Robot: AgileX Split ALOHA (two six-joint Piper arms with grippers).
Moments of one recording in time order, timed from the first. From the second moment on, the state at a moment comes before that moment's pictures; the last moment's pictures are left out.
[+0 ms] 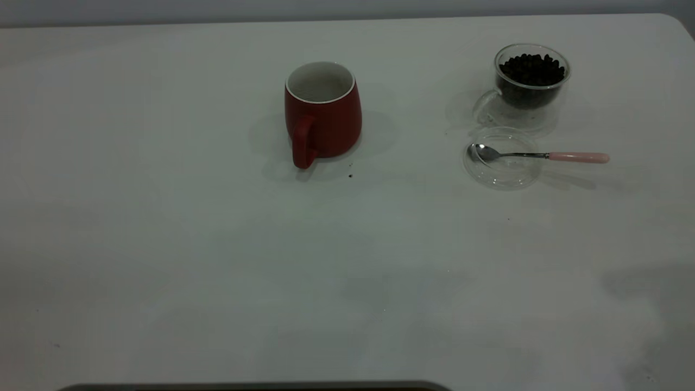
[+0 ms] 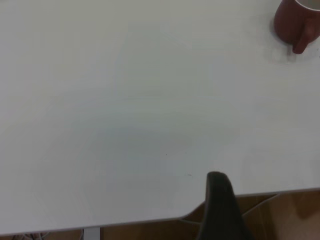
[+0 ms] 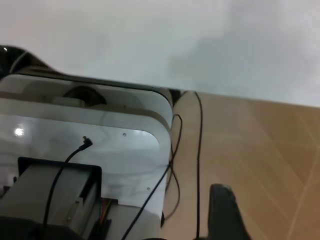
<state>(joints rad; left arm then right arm) -0.07 -0.02 -0.49 -0.04 1.13 0.01 0.11 1.21 -0.67 0.09 1.06 -0.04</state>
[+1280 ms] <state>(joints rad) -0.07 -0.02 -0.49 -0.04 1.13 0.01 0.04 0.25 -0.47 -0.02 1.12 0.07</state>
